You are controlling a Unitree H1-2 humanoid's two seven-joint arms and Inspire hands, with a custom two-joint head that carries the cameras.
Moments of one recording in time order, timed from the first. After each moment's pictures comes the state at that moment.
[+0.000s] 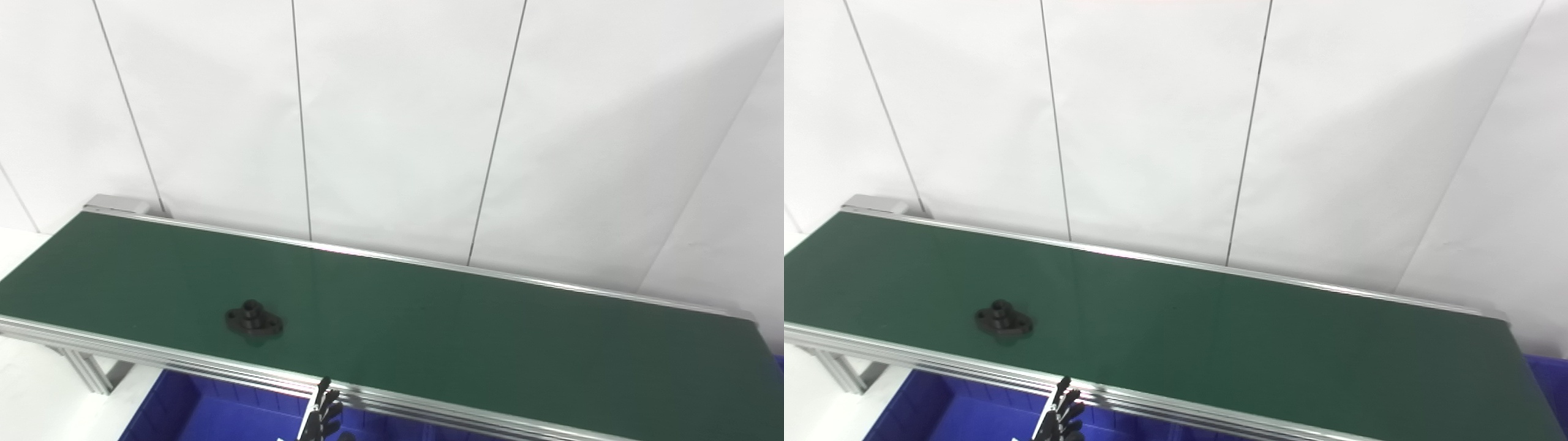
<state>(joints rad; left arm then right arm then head) 0.38 -0.17 -0.05 0.01 0.22 -0.38 0.18 0.13 -0.07 0.05 0.24 0.11 -0.30 0.15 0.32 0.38</state>
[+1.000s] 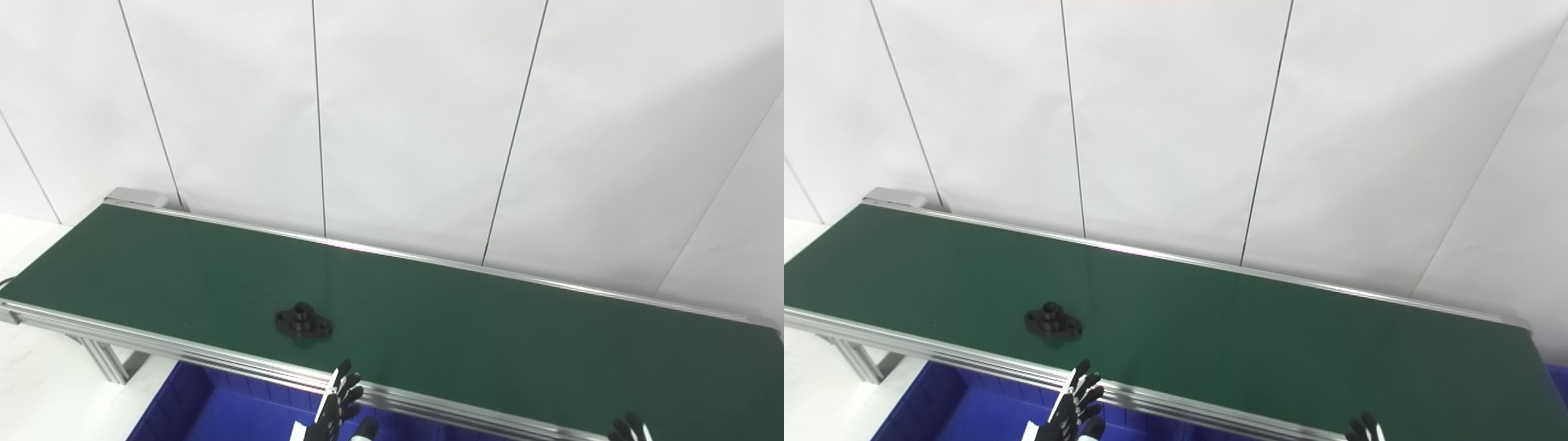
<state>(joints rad) 0.39 -0.18 -0.08 -0.11 0.25 -0.30 0.19 0.09 -0.11 0.06 0.01 -0.14 -0.30 0.10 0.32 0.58</state>
